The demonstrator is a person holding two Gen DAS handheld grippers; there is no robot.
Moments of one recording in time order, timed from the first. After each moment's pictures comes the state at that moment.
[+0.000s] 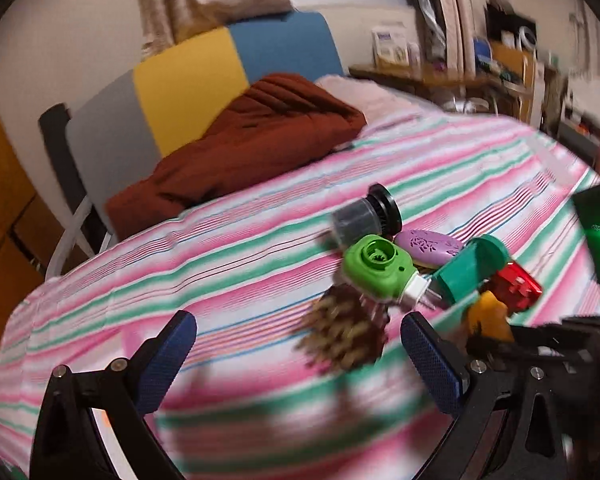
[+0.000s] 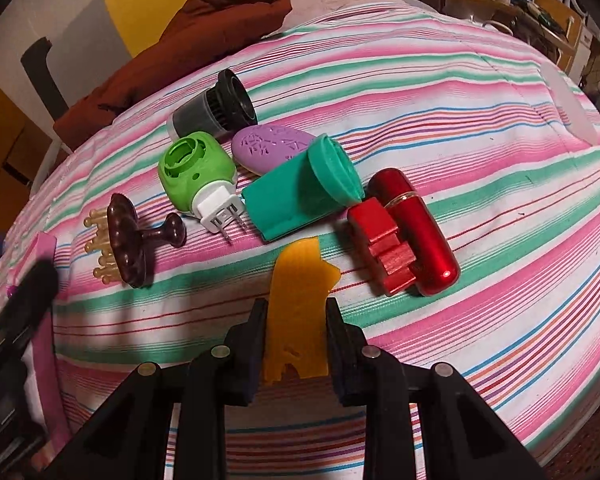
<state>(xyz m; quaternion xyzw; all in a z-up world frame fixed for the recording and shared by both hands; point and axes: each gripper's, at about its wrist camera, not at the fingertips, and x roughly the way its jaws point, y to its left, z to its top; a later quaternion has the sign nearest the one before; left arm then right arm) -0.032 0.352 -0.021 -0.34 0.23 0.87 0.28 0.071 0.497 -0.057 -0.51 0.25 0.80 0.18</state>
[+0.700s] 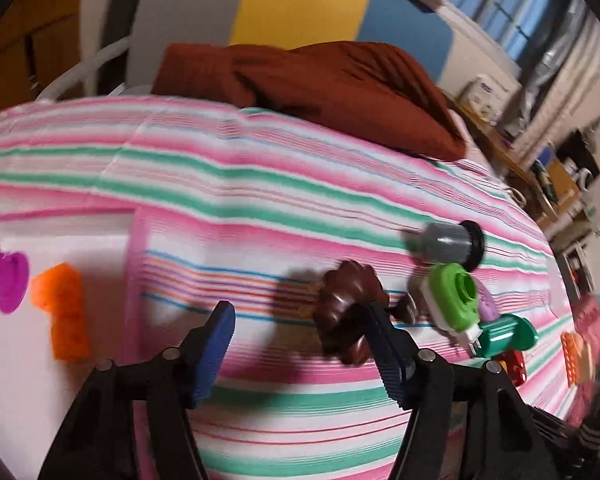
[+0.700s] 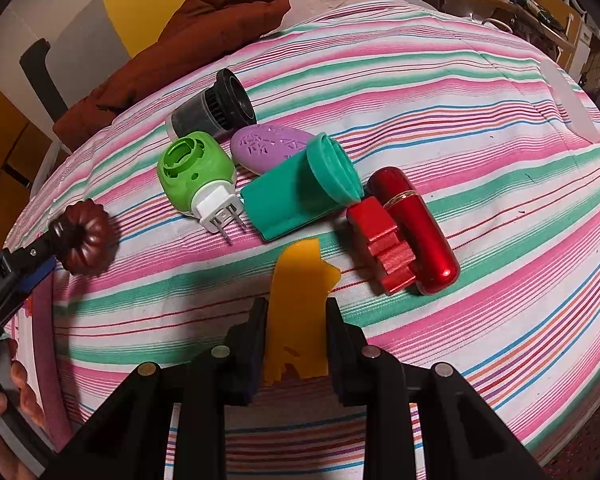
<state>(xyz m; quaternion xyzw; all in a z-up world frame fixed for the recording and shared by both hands) -0.115 0.251 -0.050 -0.49 -0.03 0.84 0.23 0.057 0.493 -0.063 -0.51 0.25 0.80 0.18</state>
